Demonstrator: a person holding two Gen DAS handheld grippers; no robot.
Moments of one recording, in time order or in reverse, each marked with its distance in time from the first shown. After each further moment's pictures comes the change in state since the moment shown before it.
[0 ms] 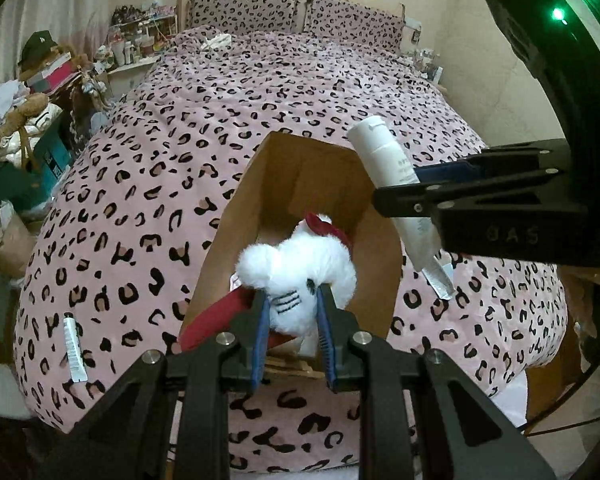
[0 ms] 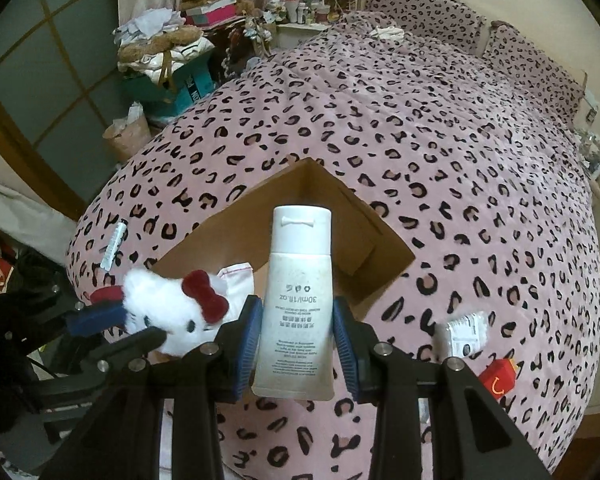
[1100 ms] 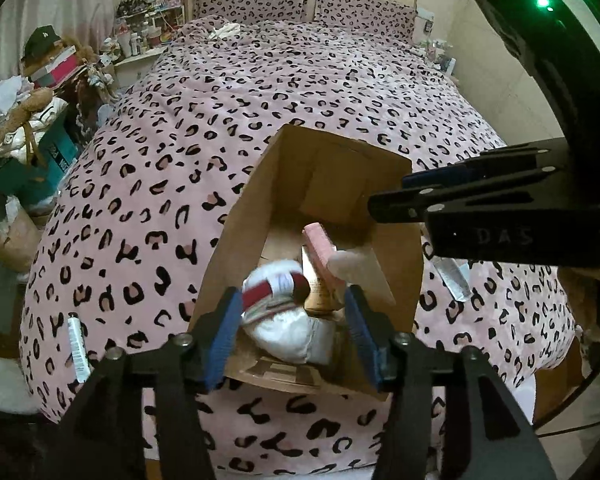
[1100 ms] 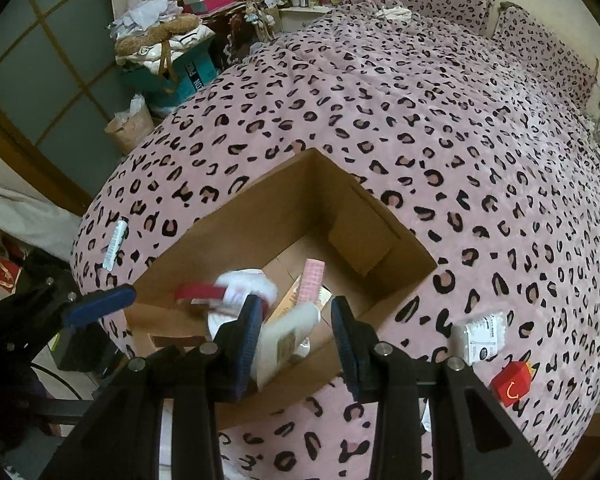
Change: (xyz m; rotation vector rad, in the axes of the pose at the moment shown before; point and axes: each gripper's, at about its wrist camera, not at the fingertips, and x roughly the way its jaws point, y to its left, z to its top) left arm 0.017 0.009 0.009 -0.015 0.032 0.043; right arm 0.024 -0.006 0.012 0.024 0.058 0.046
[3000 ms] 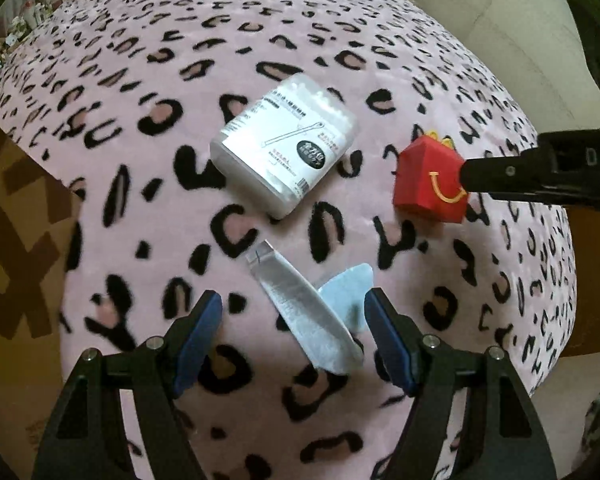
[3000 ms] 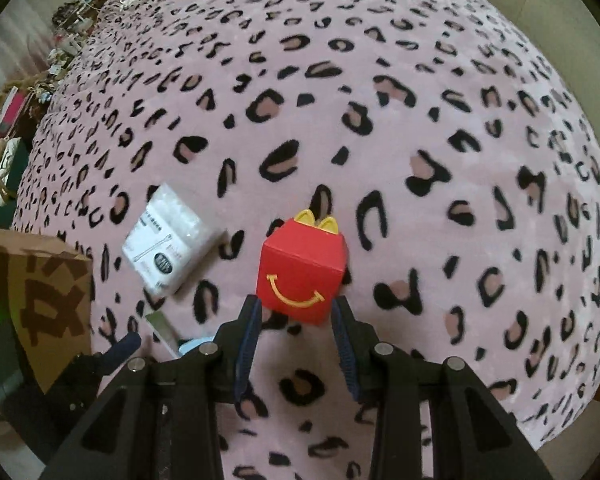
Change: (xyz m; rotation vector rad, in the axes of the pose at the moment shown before) left arm 0.245 -0.254 -0.004 0.072 0.248 -0.143; right arm 0.061 -0.328 -0.165 0.658 0.135 -0.116
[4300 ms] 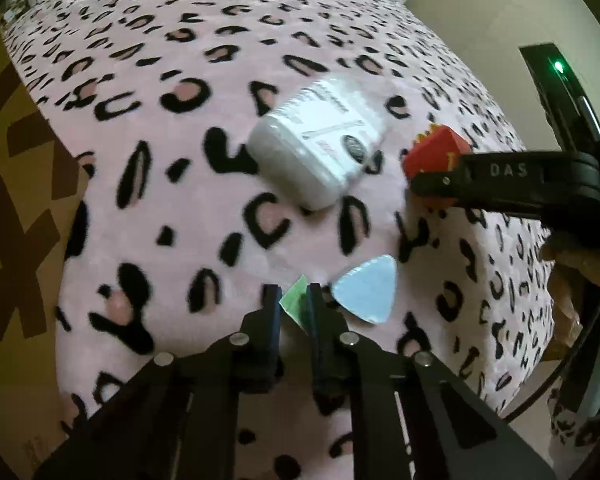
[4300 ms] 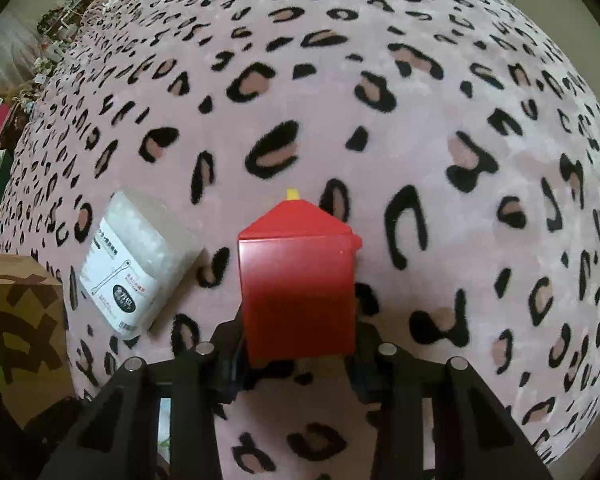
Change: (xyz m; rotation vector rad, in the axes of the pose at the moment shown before) left arm -0.007 0.036 -0.011 -0.028 -0.009 -0.107; right arm 0.051 0.023 -0.006 0.043 -0.012 -0.019
